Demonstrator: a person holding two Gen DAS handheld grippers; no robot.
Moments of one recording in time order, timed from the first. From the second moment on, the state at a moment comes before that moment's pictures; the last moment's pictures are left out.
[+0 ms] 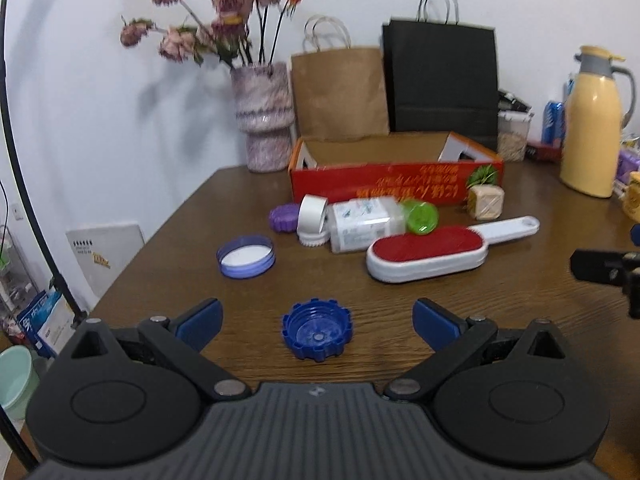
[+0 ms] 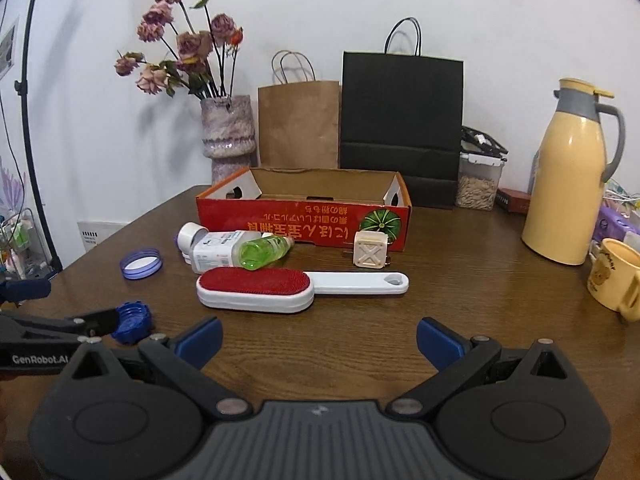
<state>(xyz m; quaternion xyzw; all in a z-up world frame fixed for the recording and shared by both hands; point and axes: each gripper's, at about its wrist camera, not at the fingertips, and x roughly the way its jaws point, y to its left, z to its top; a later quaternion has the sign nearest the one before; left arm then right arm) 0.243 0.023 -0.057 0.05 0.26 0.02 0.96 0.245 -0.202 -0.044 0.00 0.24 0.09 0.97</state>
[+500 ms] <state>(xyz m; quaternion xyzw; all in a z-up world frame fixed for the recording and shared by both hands) 0.292 0.035 -0.085 0.02 0.33 0.03 0.94 0.299 -0.190 -0.056 -0.01 0.27 0.10 0.96</state>
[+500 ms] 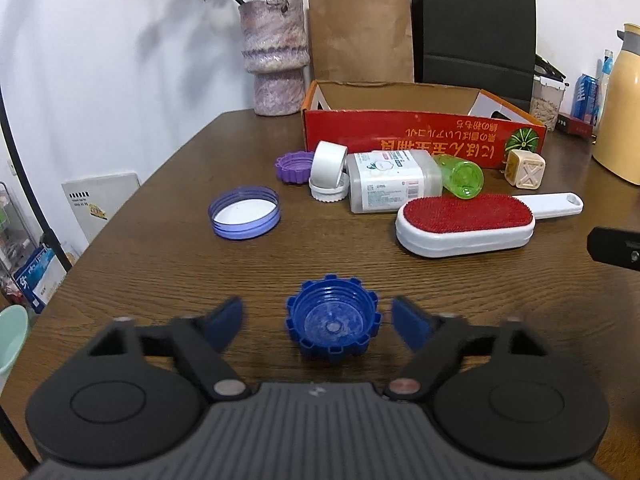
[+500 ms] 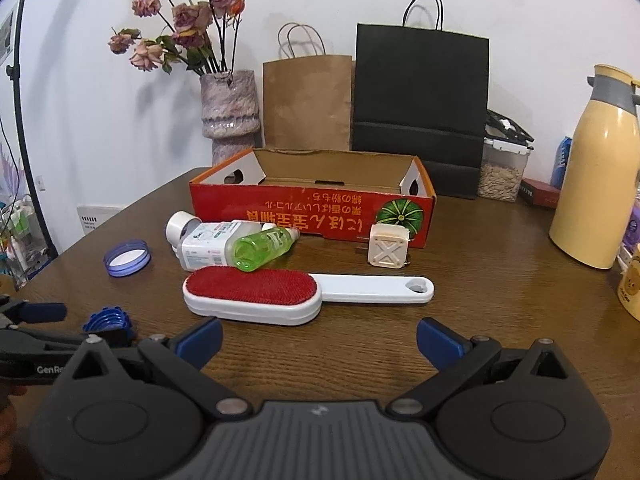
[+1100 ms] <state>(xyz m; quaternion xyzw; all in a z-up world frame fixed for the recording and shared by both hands) 0.305 0.027 -0.044 0.04 0.29 0.03 0.95 0.334 -0.188 -0.044 -0.01 0.28 0.12 0.95</state>
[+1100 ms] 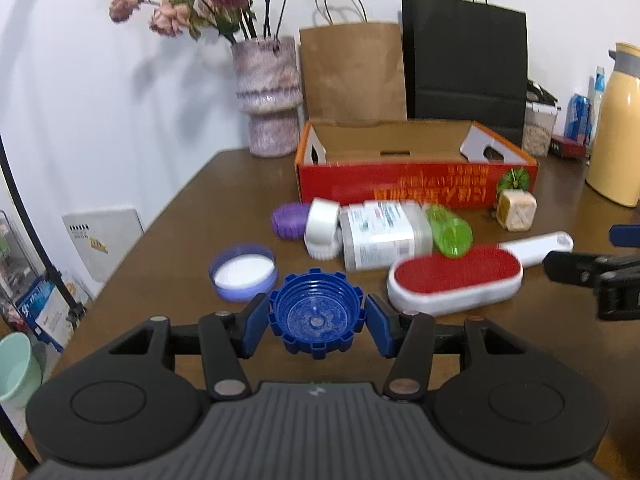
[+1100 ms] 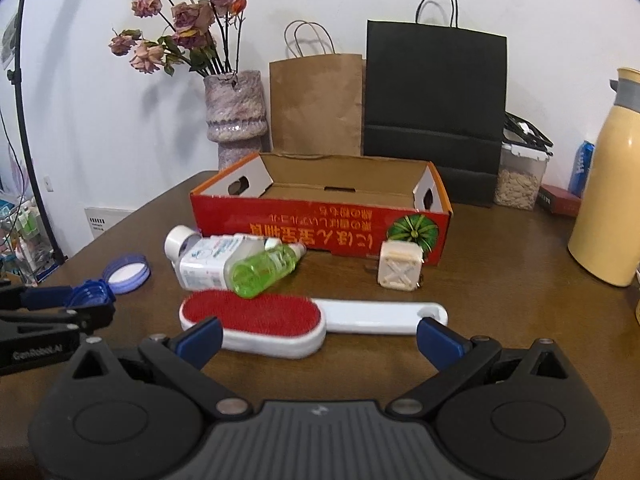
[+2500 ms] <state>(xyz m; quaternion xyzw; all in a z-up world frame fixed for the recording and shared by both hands) 0.401 0.042 -0.026 0.03 0.26 0.03 0.96 0.484 -0.175 -0.076 0.20 0.39 0.18 0.88</state>
